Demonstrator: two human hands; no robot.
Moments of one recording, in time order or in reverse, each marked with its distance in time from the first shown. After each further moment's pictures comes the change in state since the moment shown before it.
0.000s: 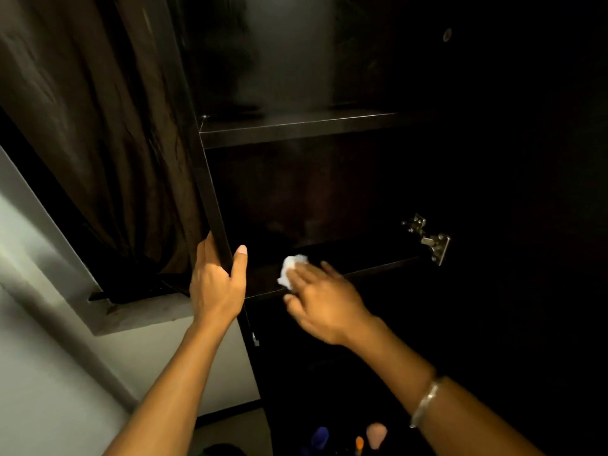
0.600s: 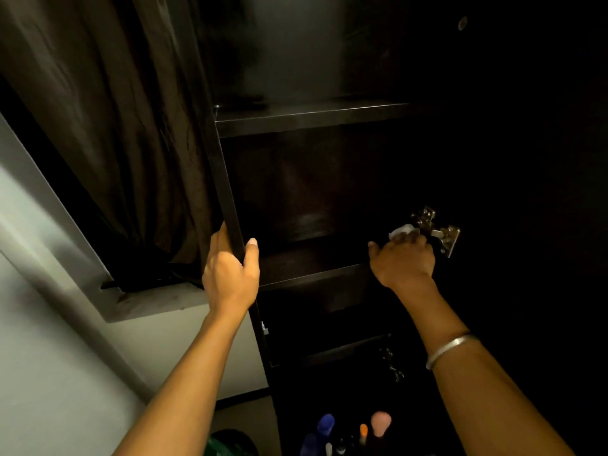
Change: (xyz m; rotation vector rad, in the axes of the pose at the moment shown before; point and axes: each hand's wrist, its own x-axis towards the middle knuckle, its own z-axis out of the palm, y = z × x) left_hand -0.008 0.008 -0.003 0.040 0.045 -0.036; right_hand 0.011 0.091 -0.023 -0.315 -0.177 0.773
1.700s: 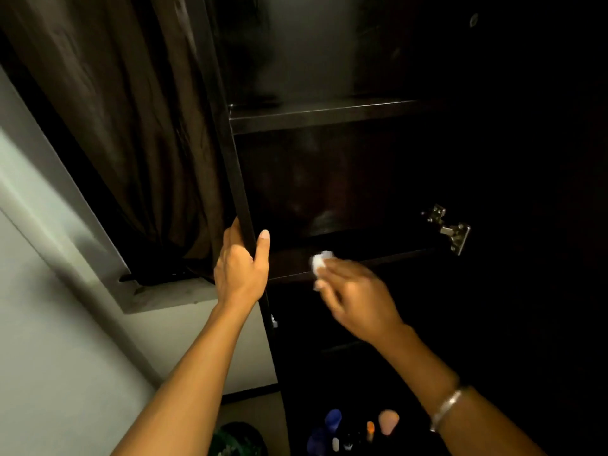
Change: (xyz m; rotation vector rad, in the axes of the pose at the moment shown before) left_hand 0.000 0.001 -0.005 0.060 -0.060 0.003; right_hand -0.081 -0.038 0.037 0.552 0.501 -0.825
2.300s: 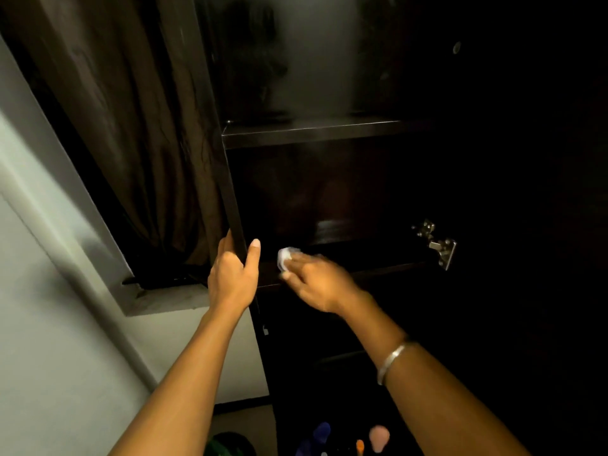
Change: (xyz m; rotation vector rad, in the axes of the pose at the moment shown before) left_hand -0.001 0.004 -0.001 -0.039 -0.032 -0.090; right_hand 0.066 0.003 0.015 0.093 -0.349 -0.006
